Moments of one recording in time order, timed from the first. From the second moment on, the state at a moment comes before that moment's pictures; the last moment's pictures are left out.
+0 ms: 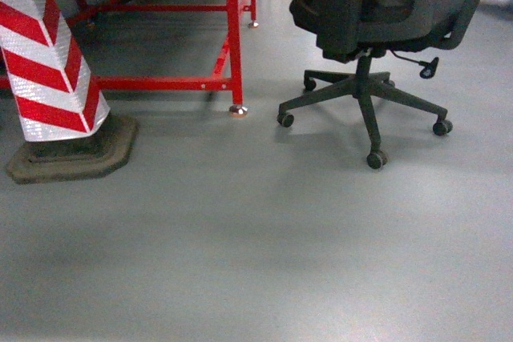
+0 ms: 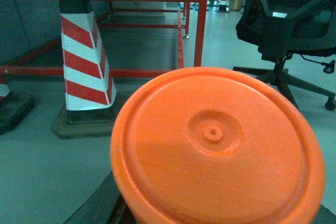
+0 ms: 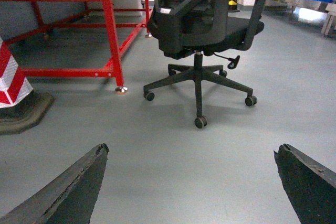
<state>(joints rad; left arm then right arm) 0.00 0.01 0.01 -0.01 0.00 -0.01 0.00 0.00 0.01 -0.01 0.00 0.00</state>
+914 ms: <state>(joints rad) 0.00 0.01 0.01 -0.01 0.00 -0.01 0.00 0.00 0.01 0.00 0.00 0.00</state>
